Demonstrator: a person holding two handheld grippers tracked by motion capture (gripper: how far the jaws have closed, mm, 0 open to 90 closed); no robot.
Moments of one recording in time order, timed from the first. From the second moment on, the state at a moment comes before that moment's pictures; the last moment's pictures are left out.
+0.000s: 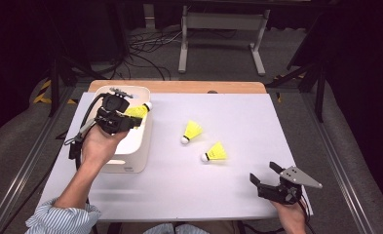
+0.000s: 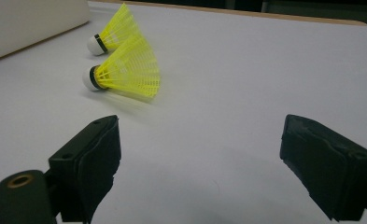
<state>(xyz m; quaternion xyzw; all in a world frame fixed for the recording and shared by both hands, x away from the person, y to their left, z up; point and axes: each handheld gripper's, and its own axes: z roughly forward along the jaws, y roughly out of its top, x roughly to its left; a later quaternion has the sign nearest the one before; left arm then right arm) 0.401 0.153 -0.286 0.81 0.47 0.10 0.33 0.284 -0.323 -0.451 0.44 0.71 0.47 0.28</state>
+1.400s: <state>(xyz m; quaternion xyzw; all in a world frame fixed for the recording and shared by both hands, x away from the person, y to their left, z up) 0.447 0.172 -0.323 0.80 0.52 0.10 0.30 0.284 -0.323 -0.452 0.44 0.72 0.47 0.27</state>
